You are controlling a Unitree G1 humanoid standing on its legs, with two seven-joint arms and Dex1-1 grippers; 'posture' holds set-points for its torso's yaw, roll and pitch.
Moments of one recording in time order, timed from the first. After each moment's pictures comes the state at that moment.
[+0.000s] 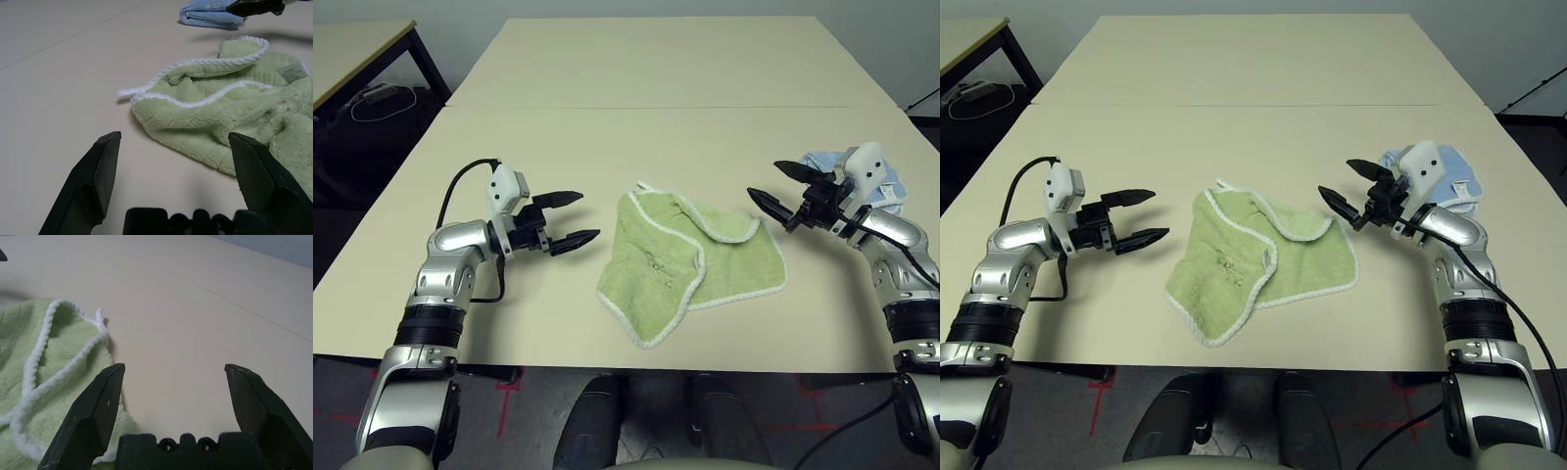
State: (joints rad) left arm -0.49 0.59 0.04 0.36 -0.35 0.03 -1.18; right arm -0.51 -0.57 -0.12 0.45 0.29 -0.07 0.96
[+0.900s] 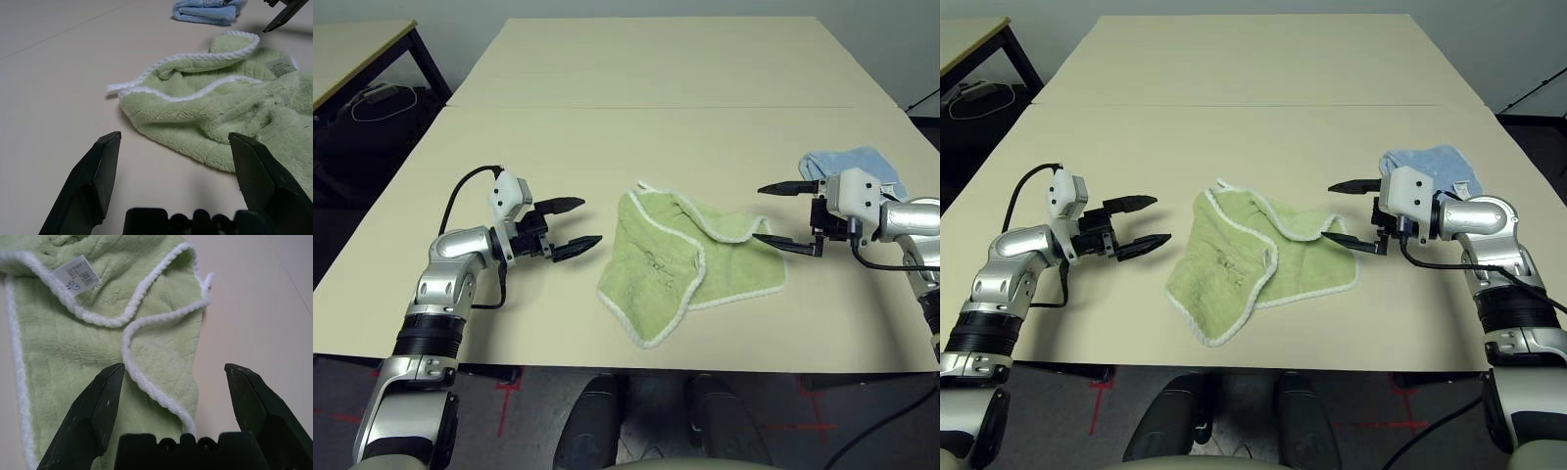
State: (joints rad) left arm -0.45 0.59 0.03 0.33 -0.35 0.03 -1.18; right arm -0.59 -0.75 0.06 0.52 0.15 -0.45 1.34
